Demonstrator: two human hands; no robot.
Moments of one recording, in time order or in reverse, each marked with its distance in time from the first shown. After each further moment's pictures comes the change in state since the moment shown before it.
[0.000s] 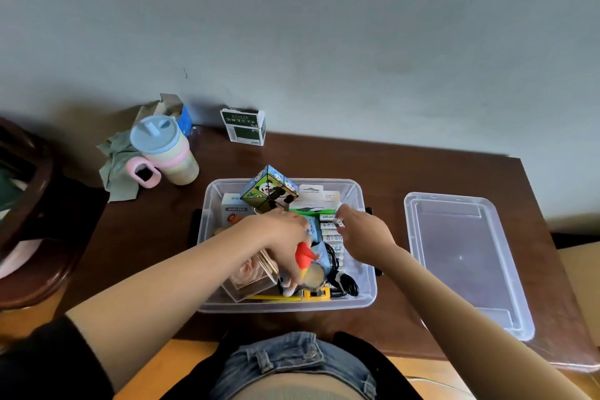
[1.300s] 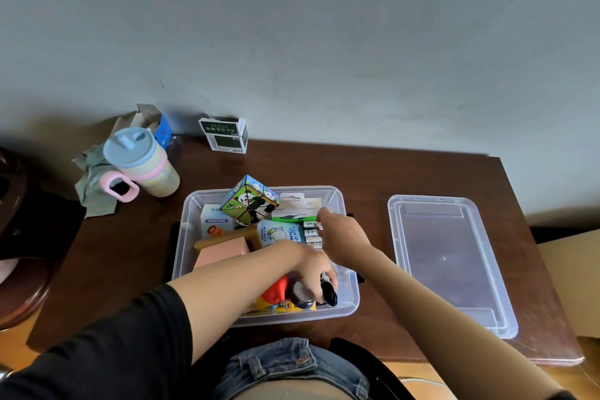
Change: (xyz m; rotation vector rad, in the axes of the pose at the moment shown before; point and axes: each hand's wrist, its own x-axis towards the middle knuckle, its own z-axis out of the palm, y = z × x) left_hand 0.078 0.048 0.008 -0.250 -0.143 0.225; right_hand 0.012 -0.002 -0.001 -0.003 -0.015 -0.017
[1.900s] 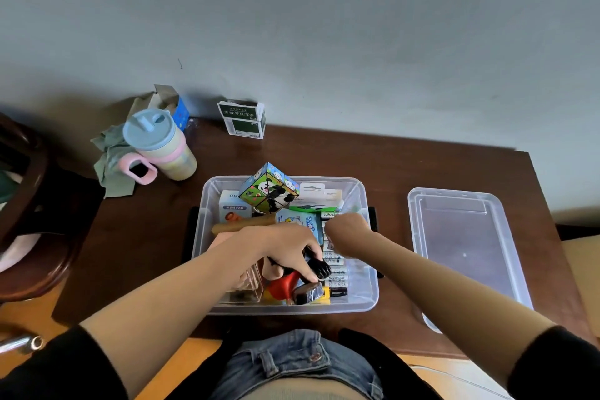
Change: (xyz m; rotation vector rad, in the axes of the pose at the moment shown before) left_hand -0.058 -0.047 0.016 -0.225 0.263 0.002; right_hand 0.029 -0.012 0.021 -0.529 -0.291 -0.199
